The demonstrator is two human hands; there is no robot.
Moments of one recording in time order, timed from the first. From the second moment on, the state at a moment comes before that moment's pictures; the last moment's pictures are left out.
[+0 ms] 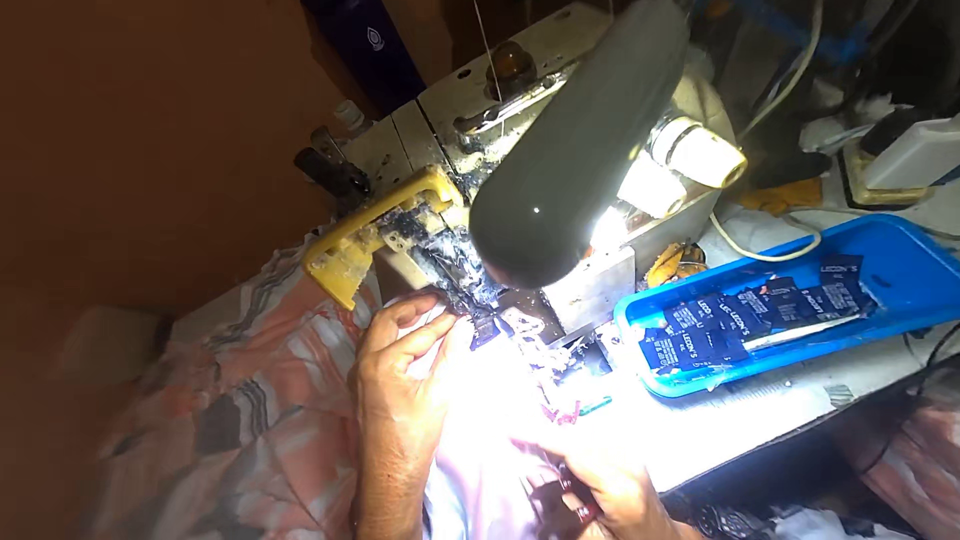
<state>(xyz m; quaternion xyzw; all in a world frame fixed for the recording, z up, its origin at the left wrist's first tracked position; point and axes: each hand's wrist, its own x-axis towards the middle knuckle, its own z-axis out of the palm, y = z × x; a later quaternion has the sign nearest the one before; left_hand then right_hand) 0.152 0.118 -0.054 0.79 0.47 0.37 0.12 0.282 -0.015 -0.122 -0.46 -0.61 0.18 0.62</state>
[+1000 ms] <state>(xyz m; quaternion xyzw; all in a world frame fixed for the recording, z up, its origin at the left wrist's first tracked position) 0.147 0.126 -0.054 0.79 0.46 0.38 0.15 0.283 -0.025 -0.119 -0.44 -0.59 0.25 0.63</state>
